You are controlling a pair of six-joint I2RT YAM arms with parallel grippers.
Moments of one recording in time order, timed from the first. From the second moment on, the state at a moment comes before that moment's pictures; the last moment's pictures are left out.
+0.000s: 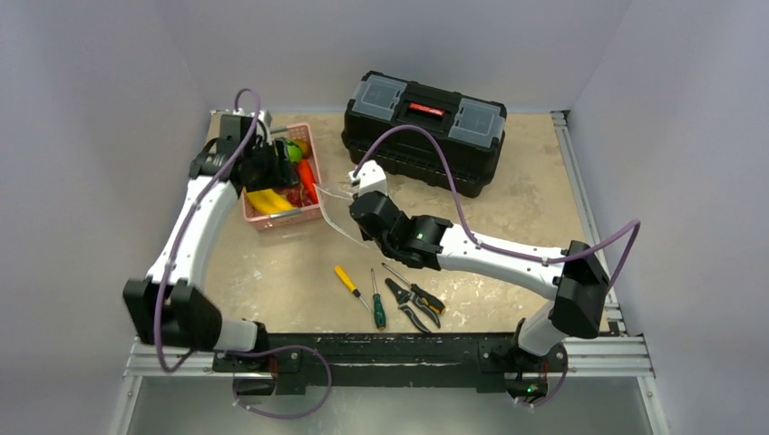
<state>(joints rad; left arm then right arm) -0.08 1.47 1.40 -0.85 0.02 -0.28 1.12 1.58 1.31 -0.32 0.63 0.36</state>
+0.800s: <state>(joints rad) -0.34 1.09 1.14 -0.40 0.53 -0.28 0.89 1.51 1.31 -0.26 0.19 0.57</state>
